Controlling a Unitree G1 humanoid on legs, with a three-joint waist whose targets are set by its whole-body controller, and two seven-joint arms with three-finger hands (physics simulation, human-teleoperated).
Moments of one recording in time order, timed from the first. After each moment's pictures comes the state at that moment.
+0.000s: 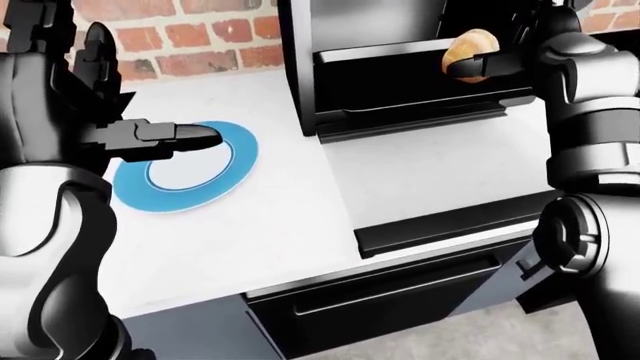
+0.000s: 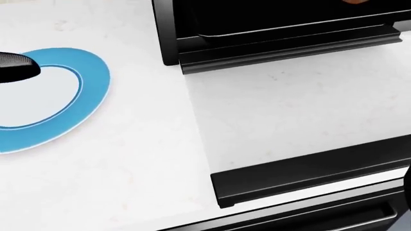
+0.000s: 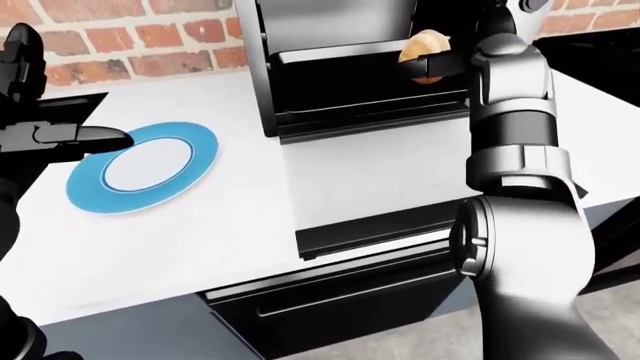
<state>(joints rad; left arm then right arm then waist) -0.58 0.47 0.37 -0.68 -0.42 0.86 0.17 -1.42 -0.55 -0.16 0.98 -0.15 0.59 0.03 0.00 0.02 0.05</state>
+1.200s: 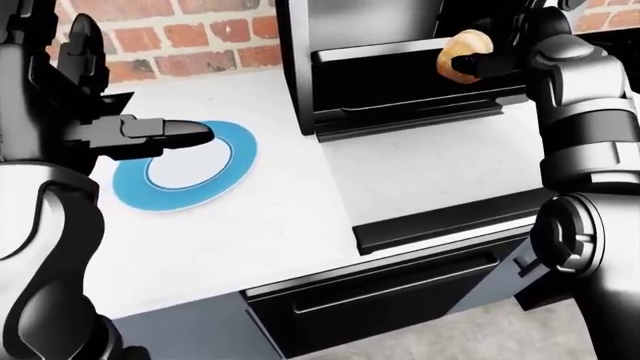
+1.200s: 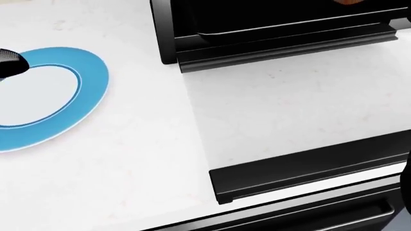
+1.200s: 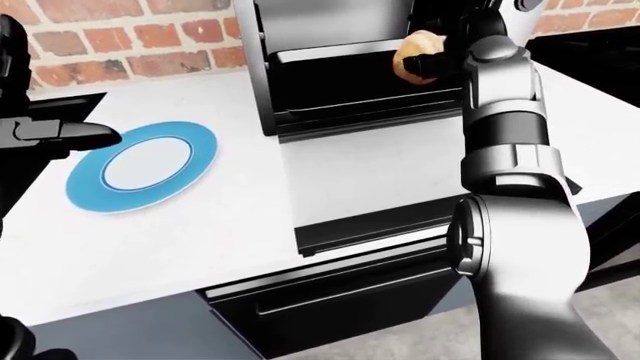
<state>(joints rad) -0.60 0.50 0.40 -0.70 -0.47 0.90 0.20 -1.42 -0.54 -0.15 1.03 -0.21 0.51 0.06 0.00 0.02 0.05</state>
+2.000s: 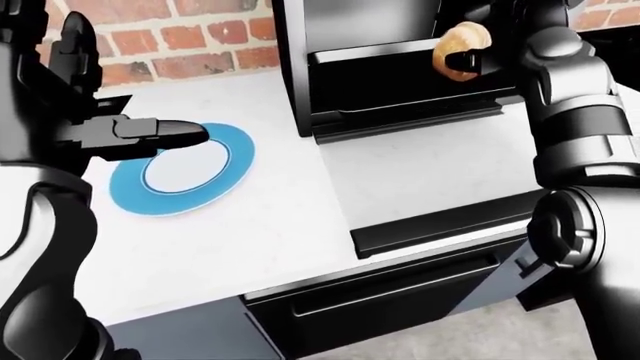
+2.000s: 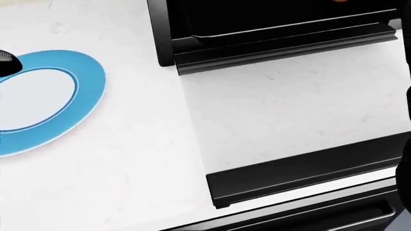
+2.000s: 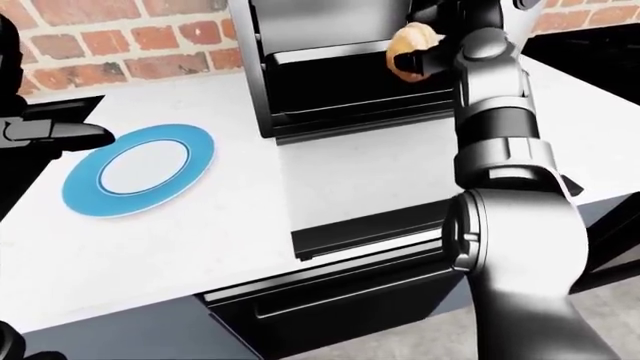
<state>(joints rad) -0.59 0.53 0.41 -0.71 -0.51 0.89 0.22 -1.47 -0.52 -0.15 1.14 -0.22 0.33 -0.03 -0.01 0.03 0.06</state>
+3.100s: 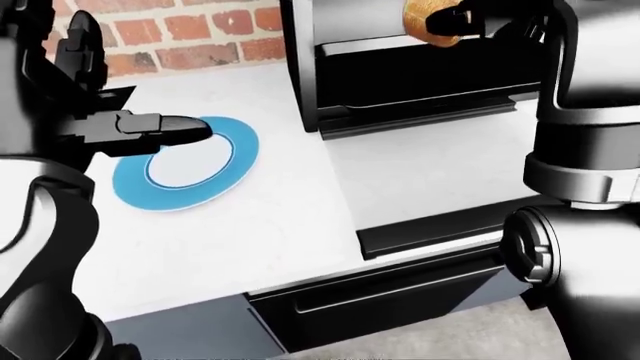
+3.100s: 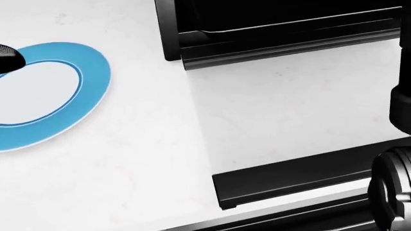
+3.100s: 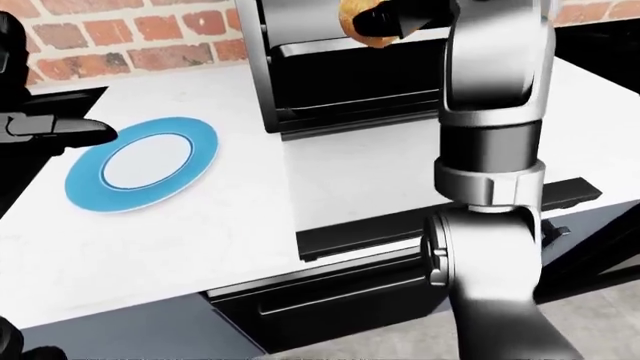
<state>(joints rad) -0.61 0.54 0.40 -0.70 -0.55 0.92 0.25 -1.37 -0.42 -0.09 0.26 -0.39 0.84 0.36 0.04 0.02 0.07</state>
